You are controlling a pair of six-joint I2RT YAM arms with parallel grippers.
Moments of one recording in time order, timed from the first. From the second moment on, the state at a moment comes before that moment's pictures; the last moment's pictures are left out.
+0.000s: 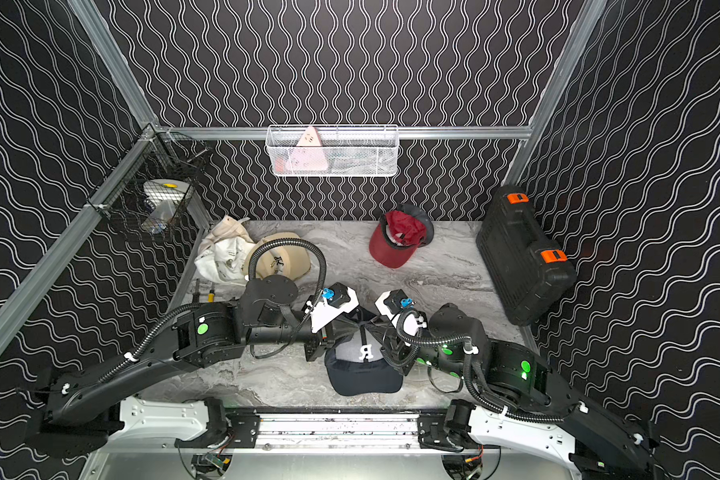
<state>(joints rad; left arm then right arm) -1.08 1.19 1.37 -0.66 0.16 0.03 1.13 0.73 1.11 -0.78 0.13 0.14</state>
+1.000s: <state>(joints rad) -1.08 1.19 1.34 -0.61 0.22 0.02 1.13 0.63 1.04 -0.70 0.34 0.16</state>
